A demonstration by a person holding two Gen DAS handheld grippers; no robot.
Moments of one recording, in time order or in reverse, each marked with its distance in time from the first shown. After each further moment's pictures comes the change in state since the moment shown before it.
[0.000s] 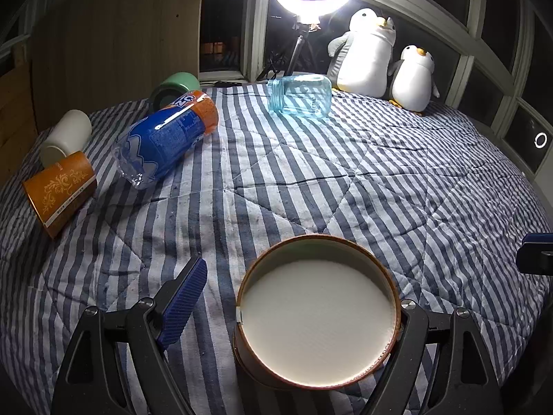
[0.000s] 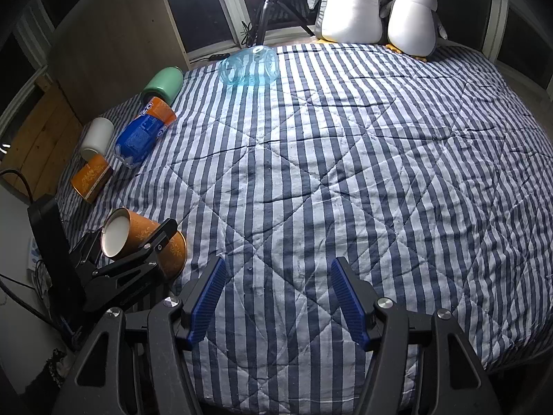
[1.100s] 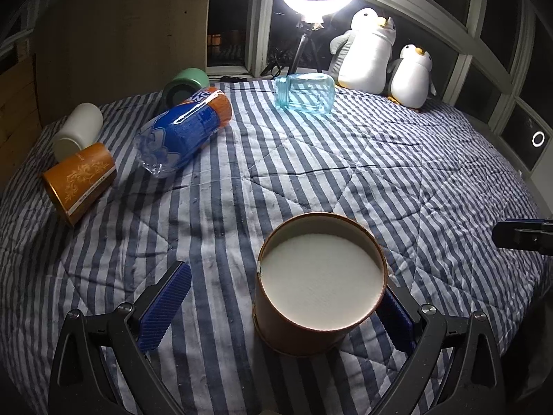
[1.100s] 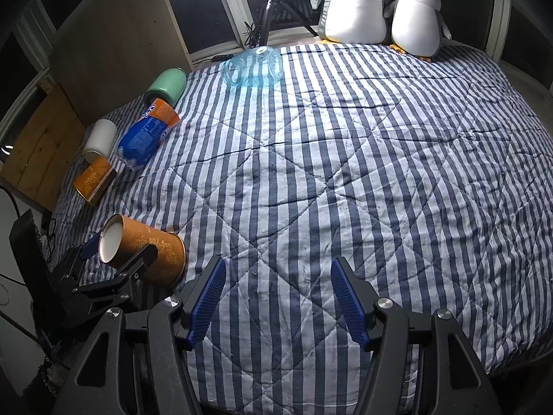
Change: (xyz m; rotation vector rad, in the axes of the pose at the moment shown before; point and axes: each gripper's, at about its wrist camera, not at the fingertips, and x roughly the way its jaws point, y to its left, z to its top) left arm -0.027 0.017 -0.006 -0.013 0.036 -0.015; right arm 0.004 0.003 0.002 -0.013 -0.004 0.023
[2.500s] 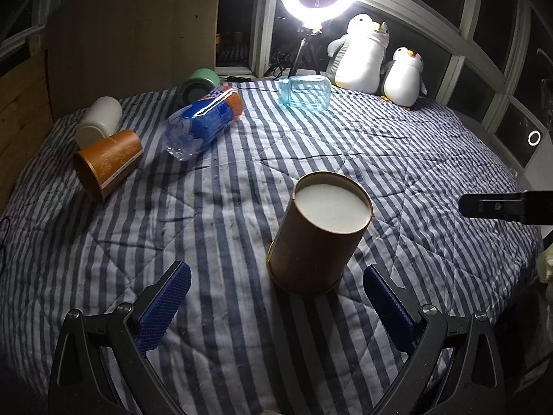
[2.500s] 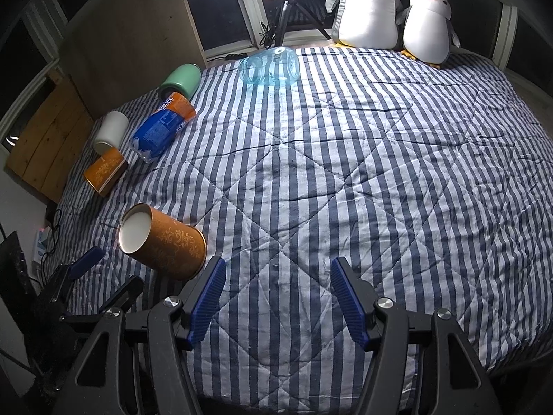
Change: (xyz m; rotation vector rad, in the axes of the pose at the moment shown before) left arm -0.056 0.011 -0.029 0.000 0.002 -0.003; right arm -0.007 0.021 -0.011 -0.028 -0.009 0.004
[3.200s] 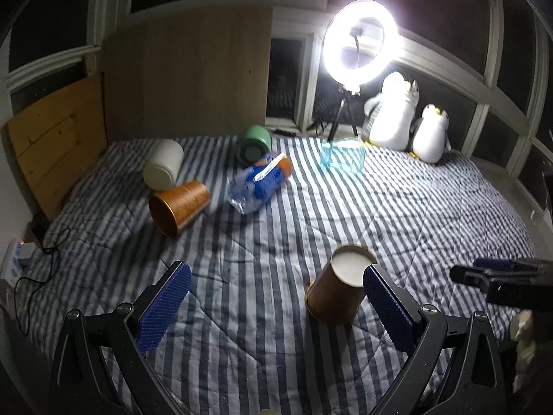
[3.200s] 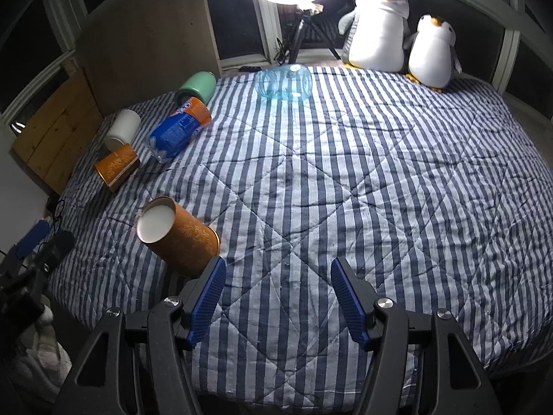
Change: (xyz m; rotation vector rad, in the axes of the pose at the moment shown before) left arm -0.096 0.017 0.027 -0.091 -0.179 0.142; right arm -0.026 0.026 -0.012 -0.069 -0.088 -0.028
